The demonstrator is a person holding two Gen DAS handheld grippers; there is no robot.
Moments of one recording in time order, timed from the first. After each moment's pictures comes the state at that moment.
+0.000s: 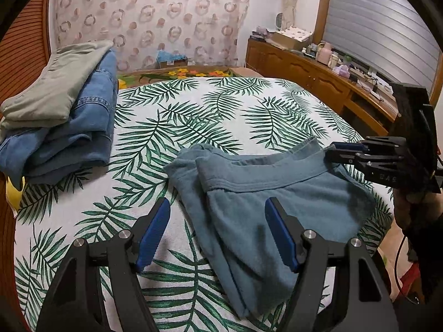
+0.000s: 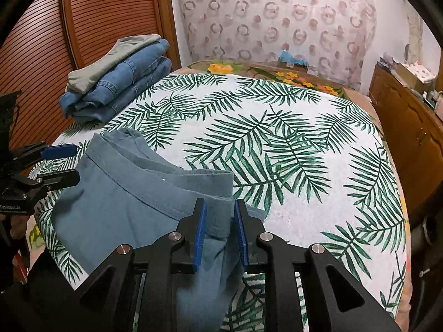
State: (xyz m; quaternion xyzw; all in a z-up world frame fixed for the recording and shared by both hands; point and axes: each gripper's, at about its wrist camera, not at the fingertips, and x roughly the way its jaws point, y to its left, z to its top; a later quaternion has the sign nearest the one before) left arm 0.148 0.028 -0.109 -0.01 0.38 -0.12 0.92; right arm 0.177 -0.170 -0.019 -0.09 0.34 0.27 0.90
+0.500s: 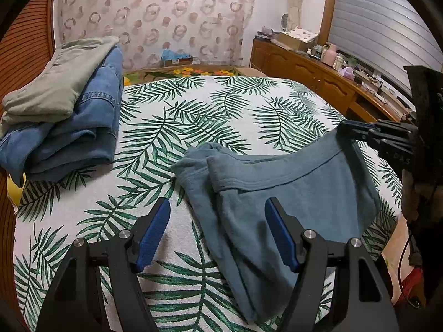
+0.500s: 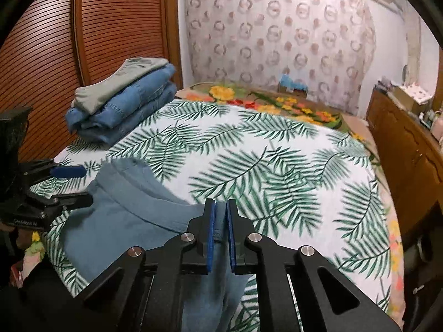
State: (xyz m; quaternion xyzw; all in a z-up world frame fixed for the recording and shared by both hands) left arm 0.154 0.033 -0.114 -0.01 0.38 -0.11 0.92; right arm 0.170 -0.169 0.001 -0.10 0.28 0.26 0.92
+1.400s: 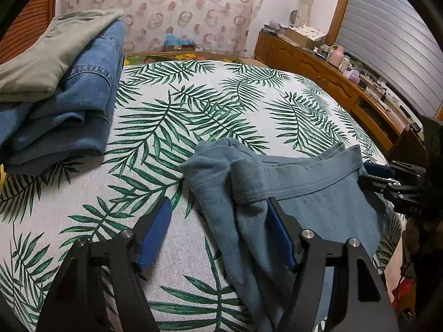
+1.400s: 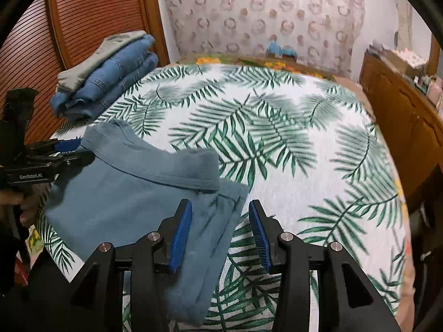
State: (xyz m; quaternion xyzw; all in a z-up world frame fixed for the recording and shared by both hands) left arm 0.187 0.046 -0.134 -0.05 0.41 -0.12 0.90; right arm 0.170 -0.191 -0.029 -0.06 0.37 0.24 0.90
